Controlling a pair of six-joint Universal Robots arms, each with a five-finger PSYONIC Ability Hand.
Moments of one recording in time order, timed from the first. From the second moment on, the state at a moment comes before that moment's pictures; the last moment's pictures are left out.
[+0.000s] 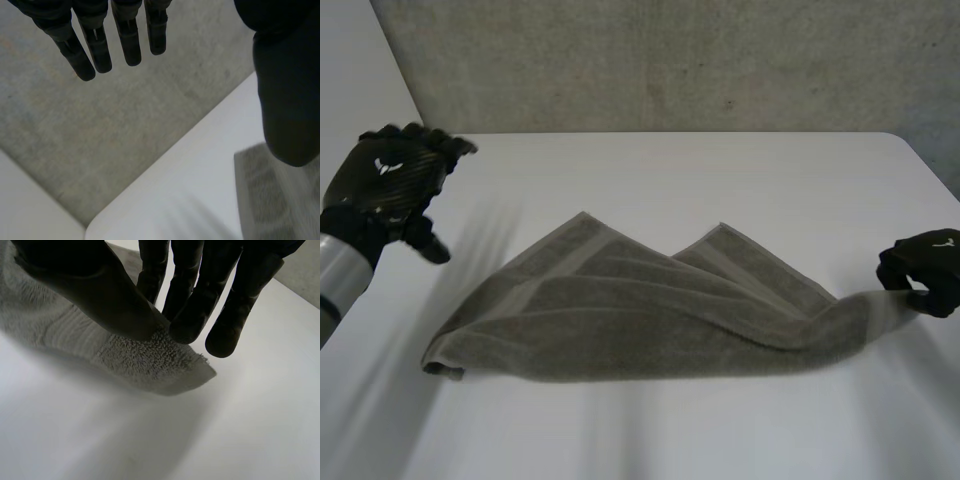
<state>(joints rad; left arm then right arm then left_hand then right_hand) 4.63 -1.47 -1.90 3.39 -1.23 3.51 1.32 -1.24 1.52 0.53 0.94 2.28 0.35 0.35 0.34 0.35 0.34 1.35 1.14 1.34 1.34 1.19</state>
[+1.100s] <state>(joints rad) 4.24 -2.66 -0.54 2.87 -1.33 3.58 1.39 -1.18 1.60 0.44 0.94 2.30 0.48 0.48 0.49 0.48 0.49 1.35 1.14 1.34 1.34 1.19</state>
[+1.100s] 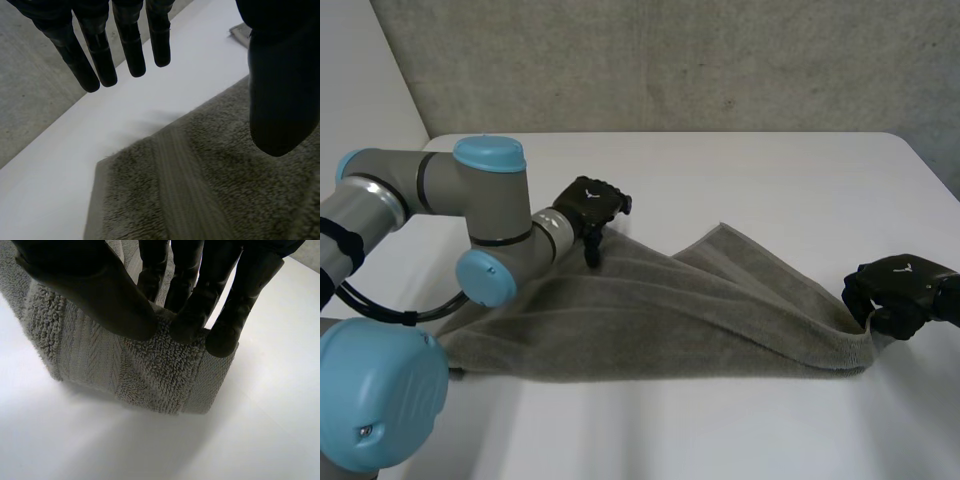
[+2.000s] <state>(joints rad) 4.14 -2.67 -0.53 2.74 -1.30 3.66 1.38 -1.18 1.61 0.44 0.94 2.30 1.43 1.50 1.52 1.51 1.48 1.35 1.14 1.34 1.34 1.19</state>
